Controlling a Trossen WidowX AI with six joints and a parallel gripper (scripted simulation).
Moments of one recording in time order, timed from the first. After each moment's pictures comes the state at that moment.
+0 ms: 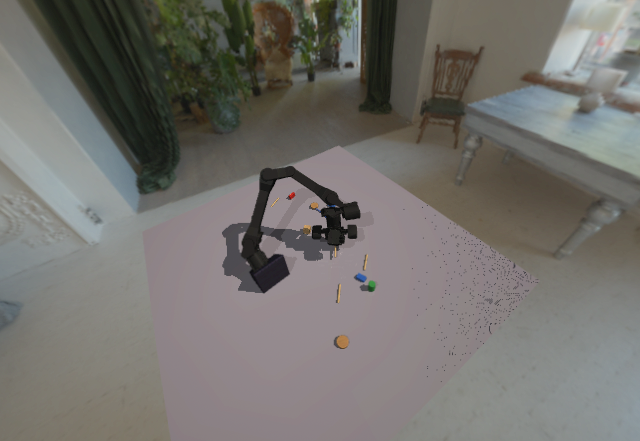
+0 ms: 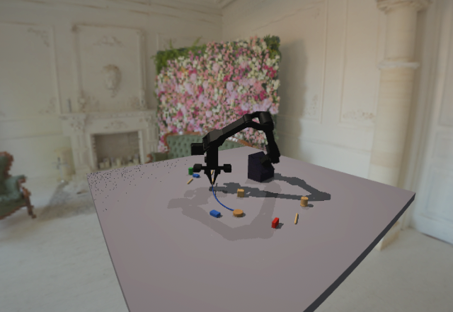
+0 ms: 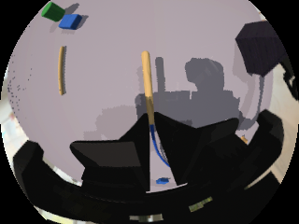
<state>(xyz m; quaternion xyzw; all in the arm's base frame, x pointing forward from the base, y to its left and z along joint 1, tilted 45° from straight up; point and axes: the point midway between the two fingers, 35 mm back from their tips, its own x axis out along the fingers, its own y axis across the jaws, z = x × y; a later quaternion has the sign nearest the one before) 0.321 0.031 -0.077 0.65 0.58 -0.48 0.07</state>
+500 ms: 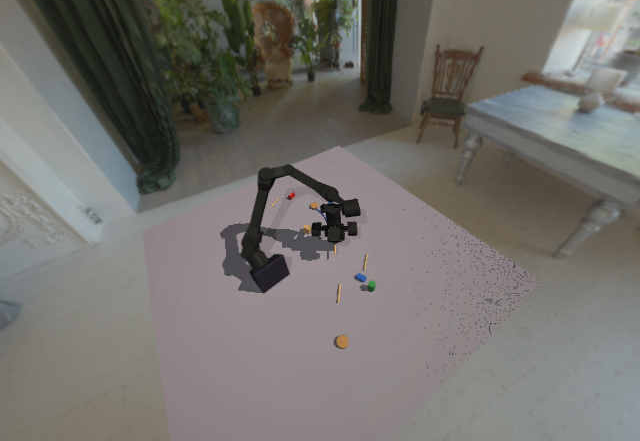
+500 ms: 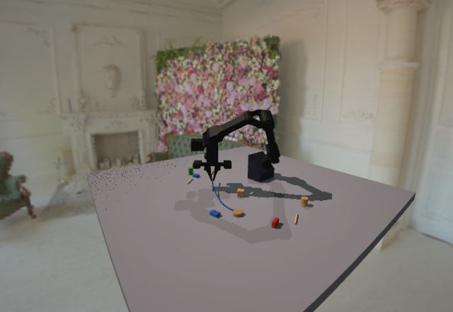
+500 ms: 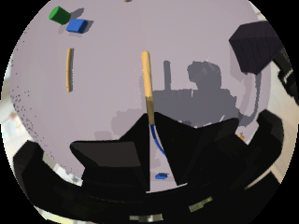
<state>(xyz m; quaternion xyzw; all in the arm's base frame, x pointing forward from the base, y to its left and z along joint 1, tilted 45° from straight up) 0.324 0.018 -0.063 0.65 0.58 -0.48 0.07</state>
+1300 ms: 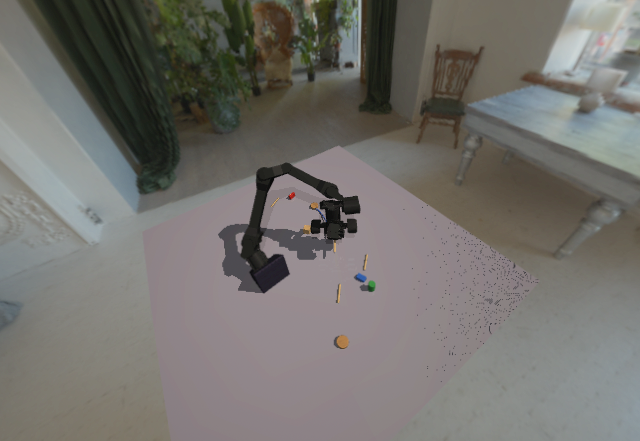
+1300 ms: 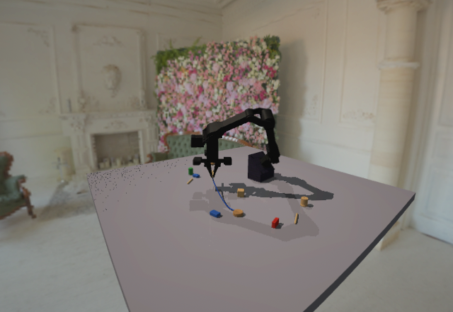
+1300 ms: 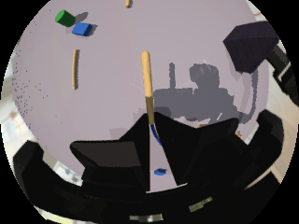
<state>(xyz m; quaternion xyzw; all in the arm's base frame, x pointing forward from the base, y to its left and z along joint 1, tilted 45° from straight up) 0.326 0.006 -0.050 0.65 0.58 -0.48 0.07</state>
